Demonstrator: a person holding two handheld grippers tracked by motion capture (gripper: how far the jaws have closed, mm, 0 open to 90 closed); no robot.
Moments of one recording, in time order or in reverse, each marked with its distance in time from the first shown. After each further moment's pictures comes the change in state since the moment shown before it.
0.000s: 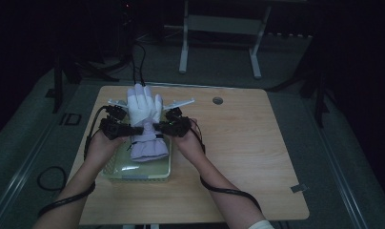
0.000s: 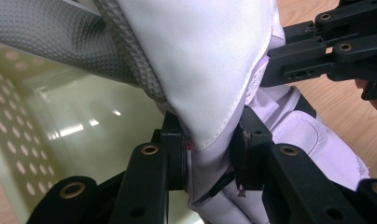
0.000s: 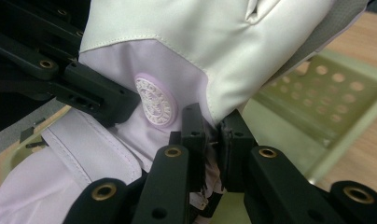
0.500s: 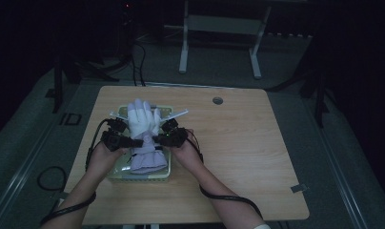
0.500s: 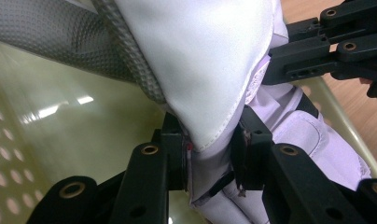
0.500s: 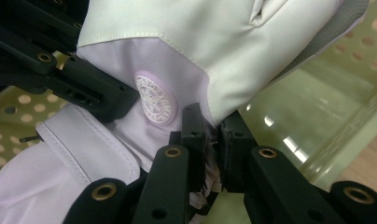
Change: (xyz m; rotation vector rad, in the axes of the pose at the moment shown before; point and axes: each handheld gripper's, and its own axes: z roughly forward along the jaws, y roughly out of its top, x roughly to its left) left arm 0.002 -0.029 0.026 0.075 -0.030 -0.036; right arm 0.004 -0.032 0.020 0.103 -0.006 0.008
